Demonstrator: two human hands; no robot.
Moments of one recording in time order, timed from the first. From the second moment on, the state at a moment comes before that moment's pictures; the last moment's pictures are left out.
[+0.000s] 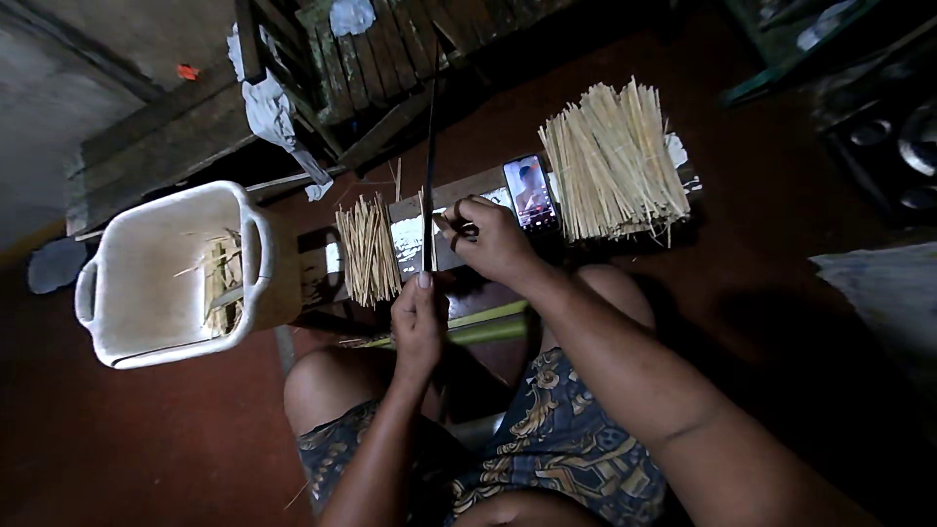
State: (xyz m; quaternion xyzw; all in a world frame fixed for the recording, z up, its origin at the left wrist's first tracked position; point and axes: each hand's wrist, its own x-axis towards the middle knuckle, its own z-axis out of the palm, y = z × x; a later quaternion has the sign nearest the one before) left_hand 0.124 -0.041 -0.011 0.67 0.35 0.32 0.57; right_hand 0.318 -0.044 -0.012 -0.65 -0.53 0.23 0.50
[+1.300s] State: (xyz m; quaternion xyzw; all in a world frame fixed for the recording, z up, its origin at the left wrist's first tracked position) left_hand 0.129 -0.056 -0.090 0.64 0.39 0.30 0.59; right_hand 0.322 -0.036 -0.019 -0.67 -0.51 0.21 0.49
